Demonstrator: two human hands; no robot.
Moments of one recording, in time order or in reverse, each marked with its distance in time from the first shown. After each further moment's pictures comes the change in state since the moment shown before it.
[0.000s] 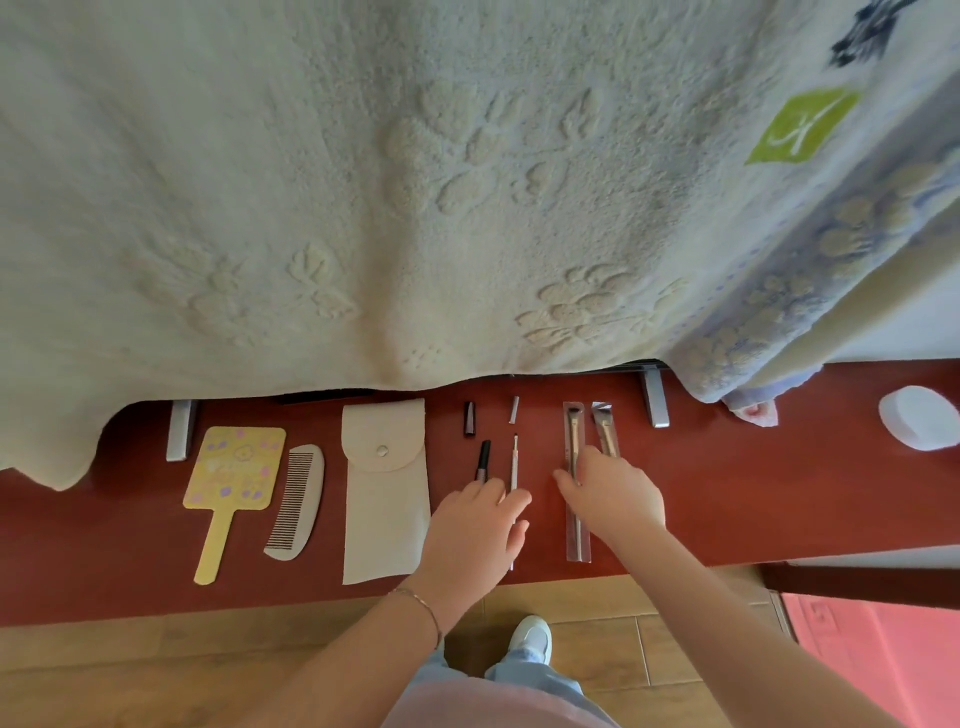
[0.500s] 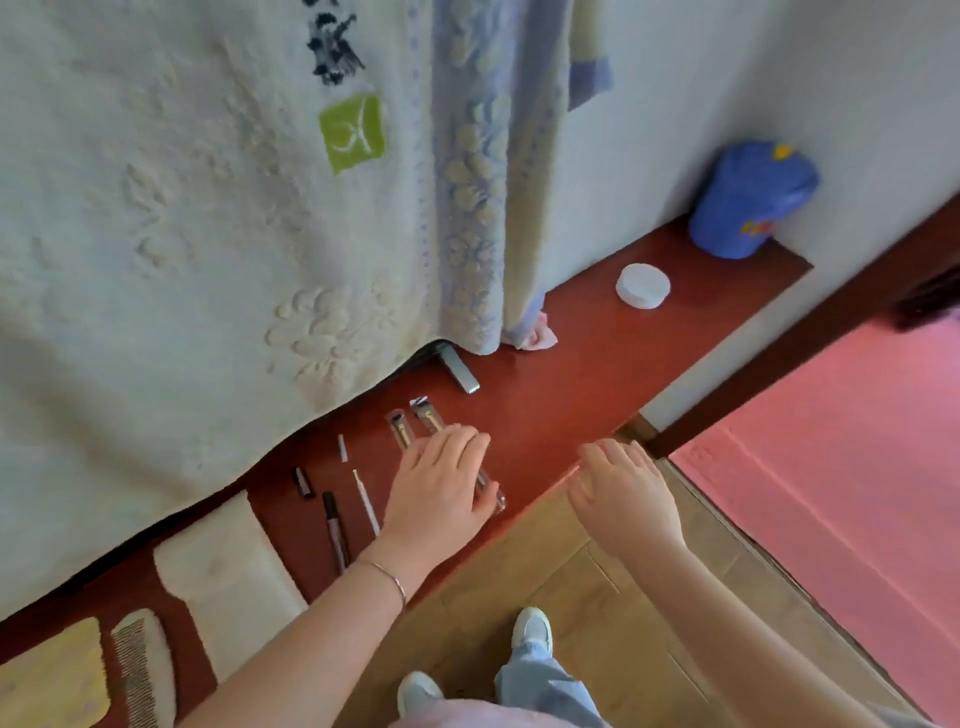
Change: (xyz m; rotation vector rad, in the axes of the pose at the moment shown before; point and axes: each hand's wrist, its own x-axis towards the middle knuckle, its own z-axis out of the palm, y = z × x) left_hand 0.066 0.081 -0.015 0.093 -0.021 0.499; right_hand -0.123 0.110 -0.001 0.086 0.359 0.344
